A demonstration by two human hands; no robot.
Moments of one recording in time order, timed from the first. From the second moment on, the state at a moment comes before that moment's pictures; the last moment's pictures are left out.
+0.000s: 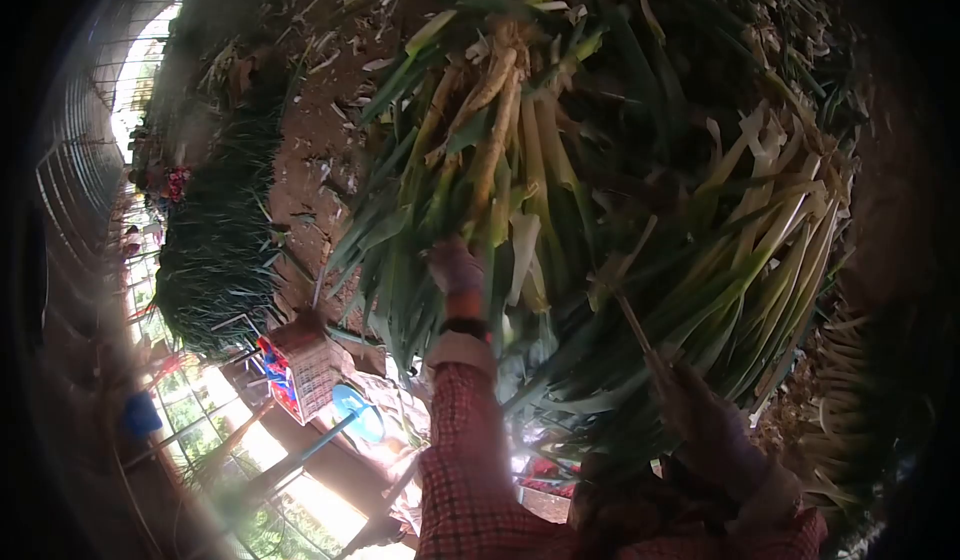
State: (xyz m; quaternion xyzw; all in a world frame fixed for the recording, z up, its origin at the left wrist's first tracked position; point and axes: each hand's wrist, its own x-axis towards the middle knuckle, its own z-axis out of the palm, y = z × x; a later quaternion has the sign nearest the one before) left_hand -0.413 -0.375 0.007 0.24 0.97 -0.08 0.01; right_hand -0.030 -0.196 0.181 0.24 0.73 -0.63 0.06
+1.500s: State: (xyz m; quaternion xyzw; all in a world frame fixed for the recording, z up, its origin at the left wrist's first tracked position) left_hand -0.238 -0.413 0.068 -0.08 0.65 0.52 0.55; right_hand -0.131 -0.231 0.125 0.26 0.77 -0.53 0.25
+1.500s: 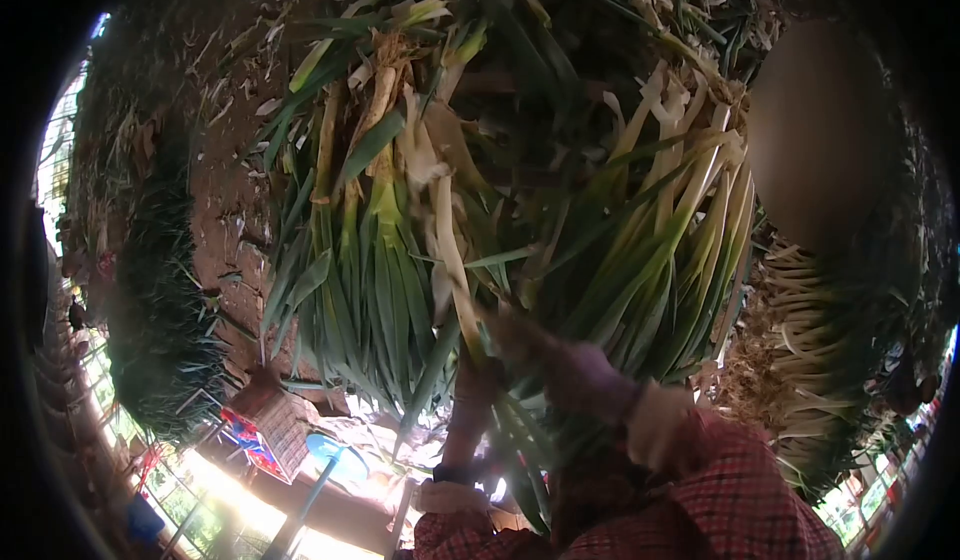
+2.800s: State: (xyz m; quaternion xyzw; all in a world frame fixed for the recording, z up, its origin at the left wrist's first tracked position) left_hand -0.383 -0.320 -0.005 0.31 0.94 0.13 -0.01; right_hand 0.047 -0.164 0.236 0.37 0.74 -0.56 0.12
